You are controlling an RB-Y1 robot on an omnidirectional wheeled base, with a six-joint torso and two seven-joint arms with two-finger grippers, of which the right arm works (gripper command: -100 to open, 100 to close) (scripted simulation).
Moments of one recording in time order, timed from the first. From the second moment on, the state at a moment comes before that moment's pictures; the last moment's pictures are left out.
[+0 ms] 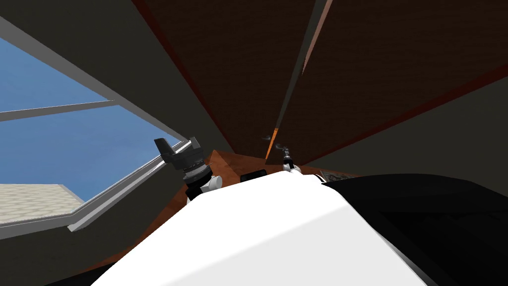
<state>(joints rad) -0.05 -0.32 -0.21 -0.53 -0.16 -0.88 -0.18</state>
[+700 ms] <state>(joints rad) -0.03 -0.35 -0.15 -0.56 -0.13 -0.90 -0.25</state>
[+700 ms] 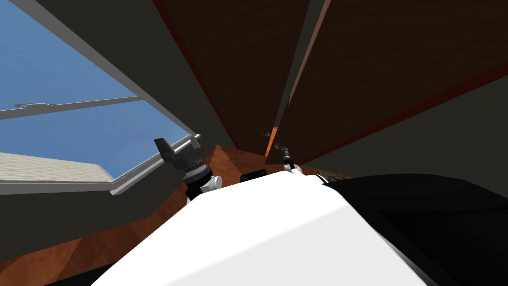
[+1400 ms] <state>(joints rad) 0.01 -0.37 -0.09 -0.58 -0.09 -0.93 -0.30</state>
